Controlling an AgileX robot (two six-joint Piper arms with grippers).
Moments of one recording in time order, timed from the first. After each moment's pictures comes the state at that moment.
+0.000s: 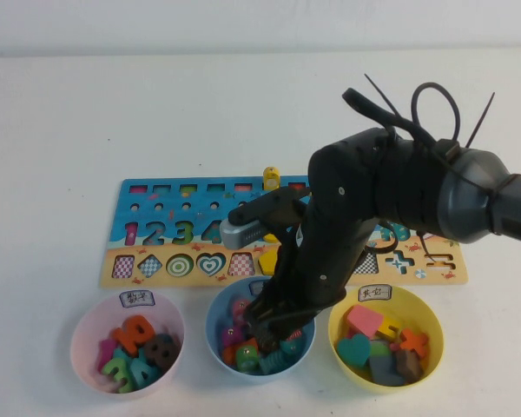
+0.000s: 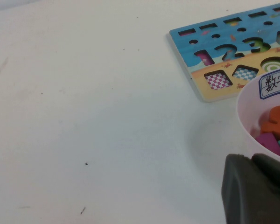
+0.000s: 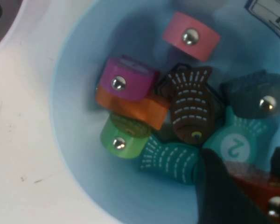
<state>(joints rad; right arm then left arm) 0.77 1.91 -1.45 0.19 0.99 0.01 -0.13 -0.01 0.02 -0.03 0.37 0.17</state>
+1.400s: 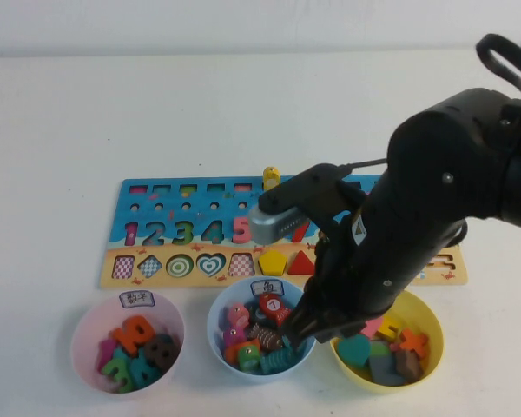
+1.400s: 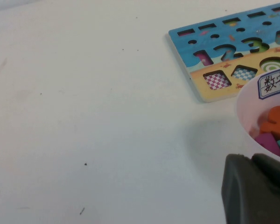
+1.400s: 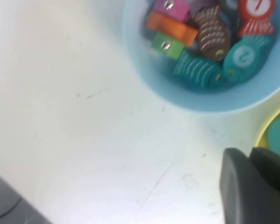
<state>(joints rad) 0.81 1.62 -1.33 0.17 1.09 0.03 -0.13 -0.01 0.02 -0.03 0.37 0.17</state>
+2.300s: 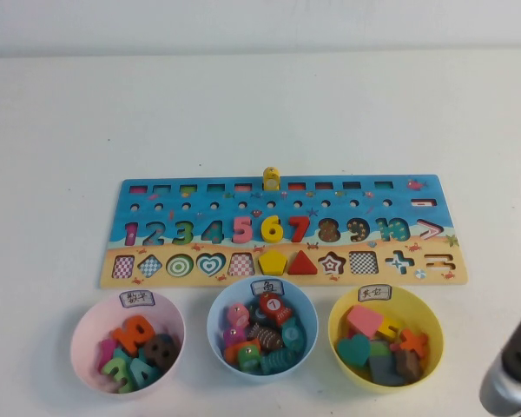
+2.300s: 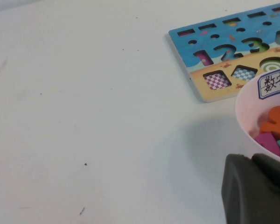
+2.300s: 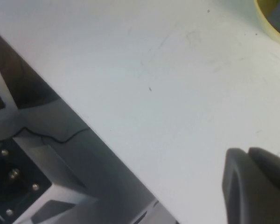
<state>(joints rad) 0.82 0.92 -0.74 0.18 1.03 0.00 -0.13 -0.01 0.02 -0.03 0.37 0.17</state>
